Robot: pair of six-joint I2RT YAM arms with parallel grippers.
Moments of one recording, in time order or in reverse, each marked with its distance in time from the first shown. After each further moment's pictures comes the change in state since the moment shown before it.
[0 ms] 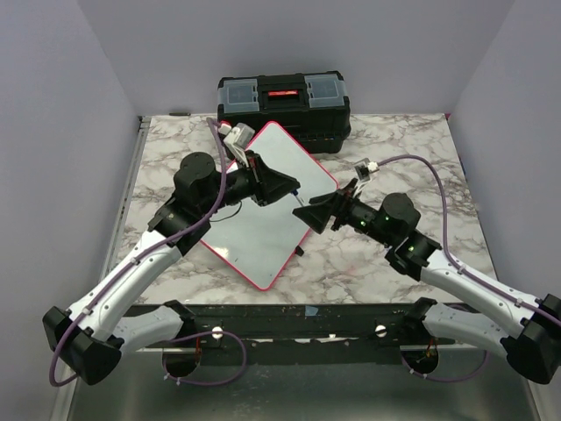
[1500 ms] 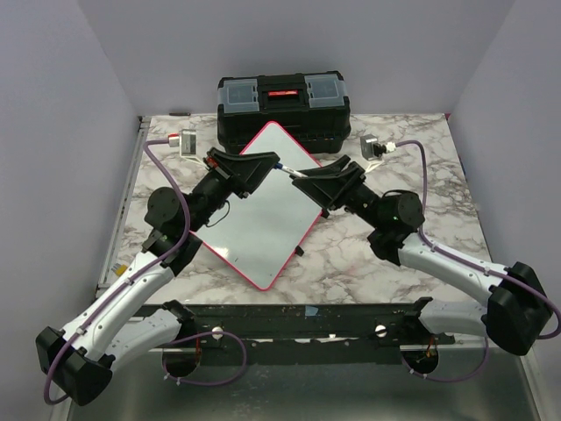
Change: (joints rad) left arm 0.017 -0.172 -0.213 0.536 -0.279 -0.276; right arm 0.000 0.221 0.058 0.817 -0.151 0.419
